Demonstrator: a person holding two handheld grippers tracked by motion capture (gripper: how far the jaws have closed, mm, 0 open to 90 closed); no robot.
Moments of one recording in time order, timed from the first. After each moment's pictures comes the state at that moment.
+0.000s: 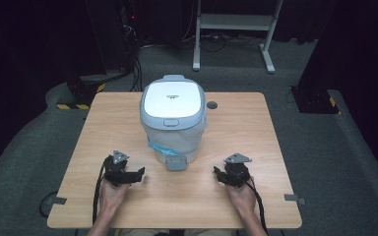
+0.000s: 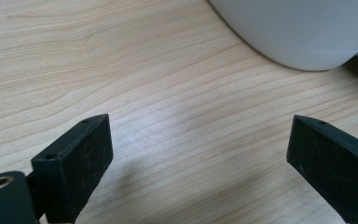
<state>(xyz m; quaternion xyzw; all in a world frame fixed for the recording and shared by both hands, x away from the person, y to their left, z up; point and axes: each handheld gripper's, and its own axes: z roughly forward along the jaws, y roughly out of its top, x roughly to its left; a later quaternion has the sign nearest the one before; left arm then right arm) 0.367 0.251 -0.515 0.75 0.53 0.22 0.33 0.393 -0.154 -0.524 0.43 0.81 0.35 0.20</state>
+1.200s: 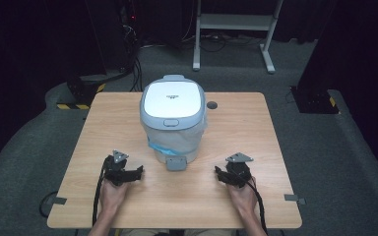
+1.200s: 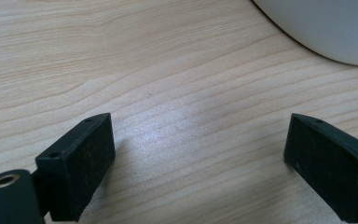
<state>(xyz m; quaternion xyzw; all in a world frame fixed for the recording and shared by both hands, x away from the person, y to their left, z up) 0.375 0.254 -0.528 0.74 0.55 0.23 0.31 0.395 -0.158 -0.524 0.45 0.80 0.34 0.20</state>
